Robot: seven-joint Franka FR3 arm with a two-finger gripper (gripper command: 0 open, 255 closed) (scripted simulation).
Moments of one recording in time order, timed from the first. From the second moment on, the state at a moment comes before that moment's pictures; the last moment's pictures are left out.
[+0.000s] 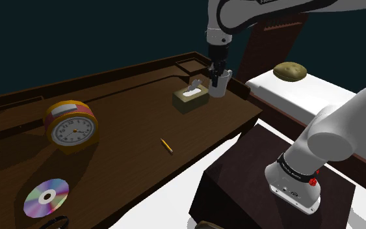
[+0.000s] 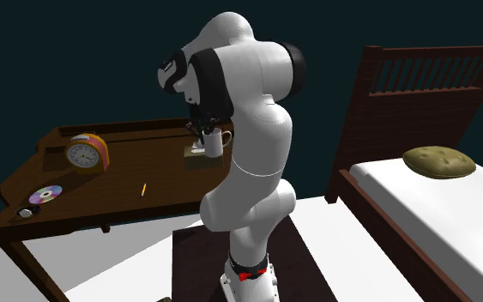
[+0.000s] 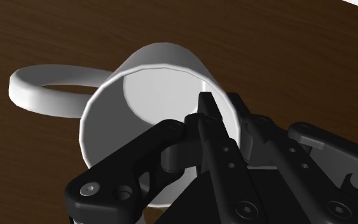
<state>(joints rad) 0.05 -0.27 0.13 -2.24 0.01 1.80 -0.03</state>
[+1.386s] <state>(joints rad) 0.15 -0.18 0.28 -2.06 0.06 1.71 0.21</state>
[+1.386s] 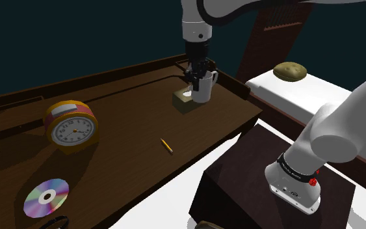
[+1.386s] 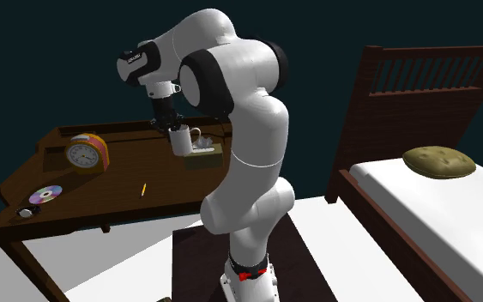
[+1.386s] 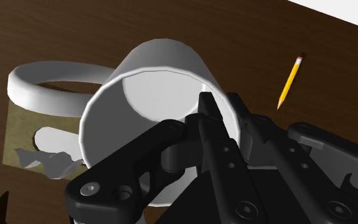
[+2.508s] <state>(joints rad) 0.36 0.25 0.47 -1.69 -0.03 1.76 0.63</state>
